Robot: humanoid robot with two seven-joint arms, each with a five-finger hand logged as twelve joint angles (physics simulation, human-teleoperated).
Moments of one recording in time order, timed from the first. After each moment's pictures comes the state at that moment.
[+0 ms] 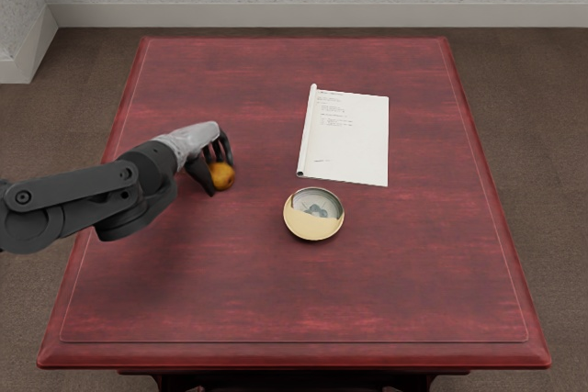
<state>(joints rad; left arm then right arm) -1.05 0.43 -0.10 -1.37 1.16 0.18 0.61 -0.07 0.00 0.09 0.25 -0.14 -0.03 0.11</state>
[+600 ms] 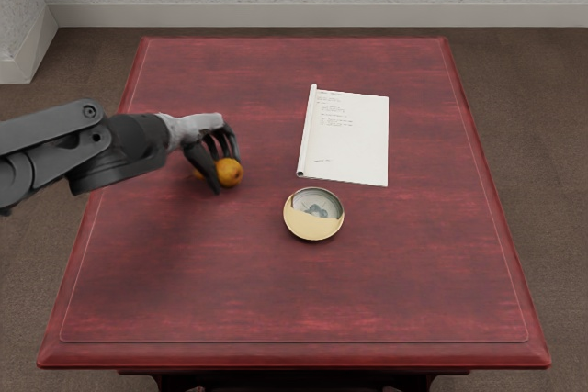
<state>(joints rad) -1.09 0.47 -0.27 -1.36 0.95 -0.12 0.61 -0.07 0.00 0.09 0.25 -0.14 -0.03 0.11</state>
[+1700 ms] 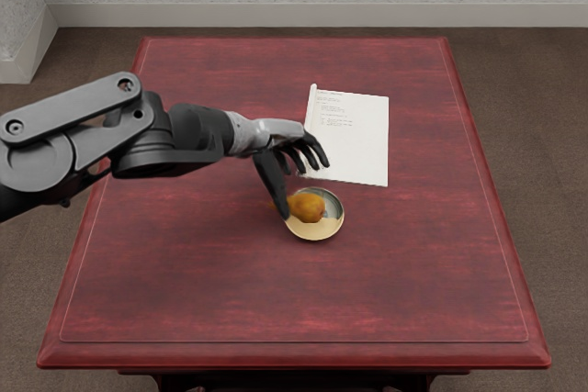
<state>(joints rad) -1.10 0.31 -0.42 -1.36 0.86 -0.30 0.61 -0.07 0.00 0.09 0.25 -0.14 -0.03 0.11</state>
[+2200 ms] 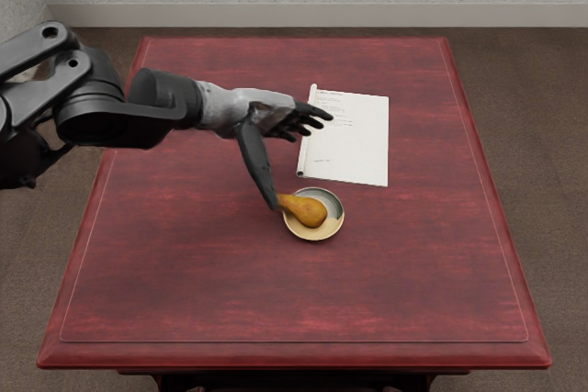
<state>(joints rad) -1.08 0.41 -0.58 -1.36 0.58 -0.45 0.61 -0.08 0.00 0.09 0.25 -0.14 -0.03 0.11</state>
